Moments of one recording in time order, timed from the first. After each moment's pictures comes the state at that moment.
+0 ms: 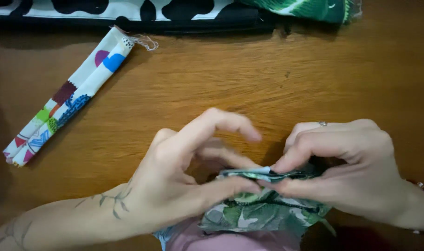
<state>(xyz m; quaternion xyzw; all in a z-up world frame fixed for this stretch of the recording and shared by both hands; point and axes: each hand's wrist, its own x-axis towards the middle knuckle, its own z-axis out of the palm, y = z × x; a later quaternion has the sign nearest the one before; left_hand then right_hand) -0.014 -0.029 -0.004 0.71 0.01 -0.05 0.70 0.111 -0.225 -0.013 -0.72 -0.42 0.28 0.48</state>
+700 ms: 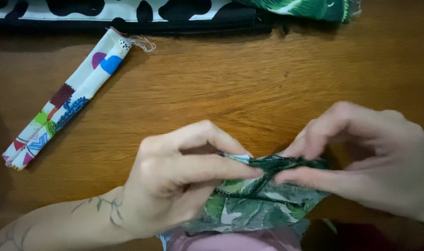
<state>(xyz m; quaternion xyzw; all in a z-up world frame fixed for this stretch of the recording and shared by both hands) -0.022 -0.025 -0.016 0.80 -0.08 0.07 0.60 0.125 -0.233 -0.003 -0.76 -0.41 0.27 0.43</state>
